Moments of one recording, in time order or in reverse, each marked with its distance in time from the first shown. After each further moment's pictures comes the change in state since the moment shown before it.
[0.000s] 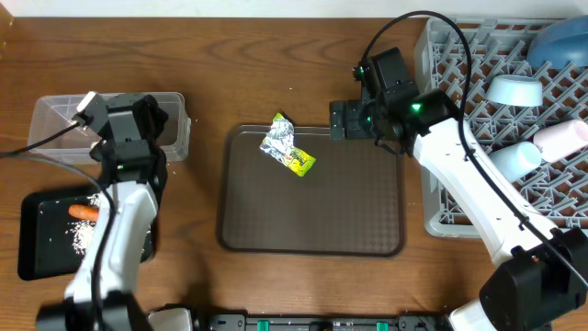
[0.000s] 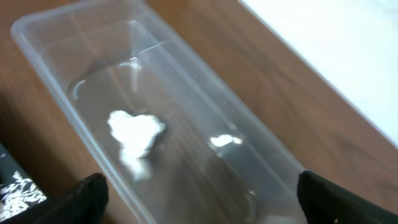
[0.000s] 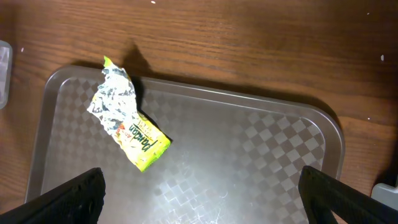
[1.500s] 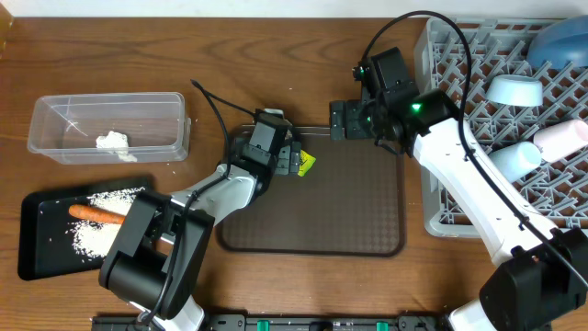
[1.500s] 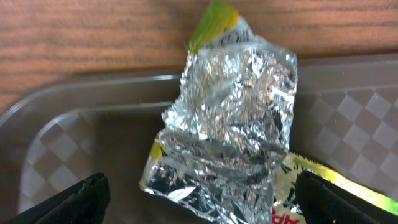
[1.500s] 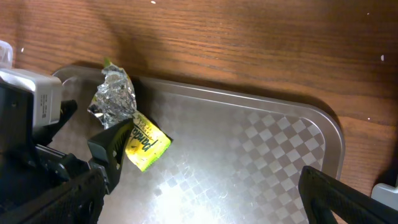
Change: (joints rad) left arm -0.561 0.404 0.010 0.106 0.260 0.378; right arm 0.000 0.000 0.000 0.000 0.000 0.000
